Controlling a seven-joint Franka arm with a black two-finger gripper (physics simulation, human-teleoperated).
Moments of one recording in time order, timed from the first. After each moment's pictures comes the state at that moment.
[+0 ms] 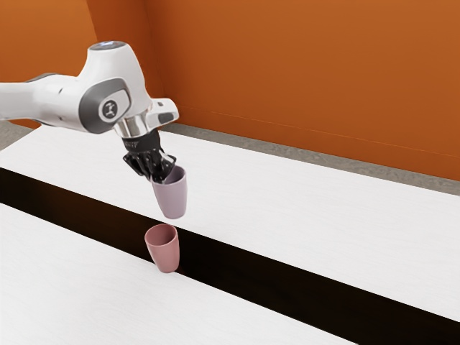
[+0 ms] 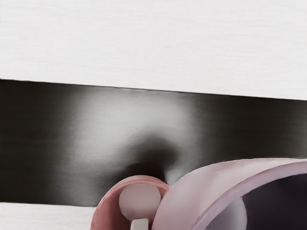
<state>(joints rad) -0.28 -0.04 0.25 -2.05 -0.04 2.08 -0.08</state>
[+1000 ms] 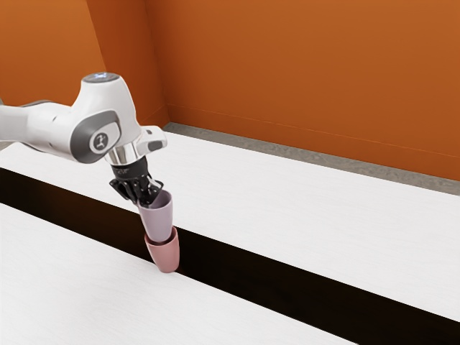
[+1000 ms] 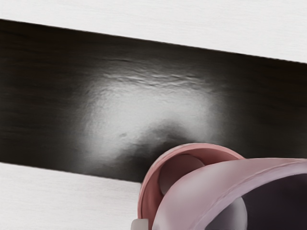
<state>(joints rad) -0.29 -0.07 0.29 -2.22 0.02 2.19 -0.16</state>
